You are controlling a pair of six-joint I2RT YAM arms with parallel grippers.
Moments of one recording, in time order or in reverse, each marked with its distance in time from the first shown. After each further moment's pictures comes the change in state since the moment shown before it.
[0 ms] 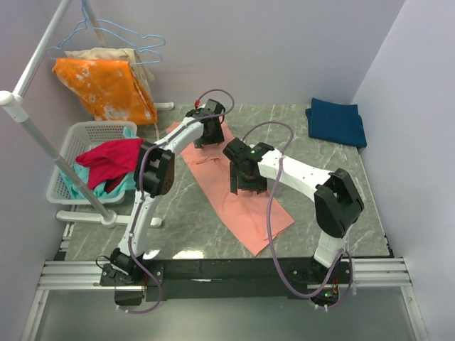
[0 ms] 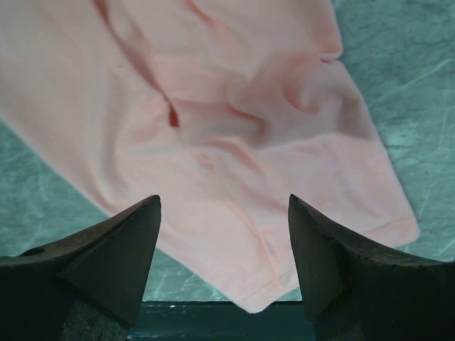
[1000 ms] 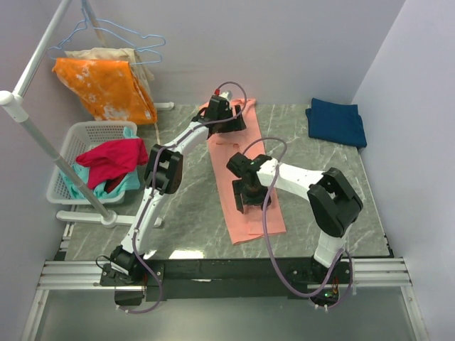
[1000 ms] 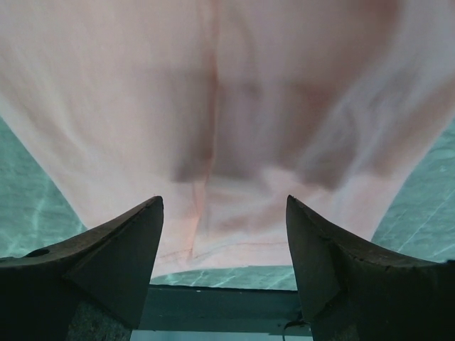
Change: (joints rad) left arm -0.001 0.241 0.235 0.489 0.403 0.168; right arm -0.006 0.006 -0.180 0.050 -0.119 -0.118
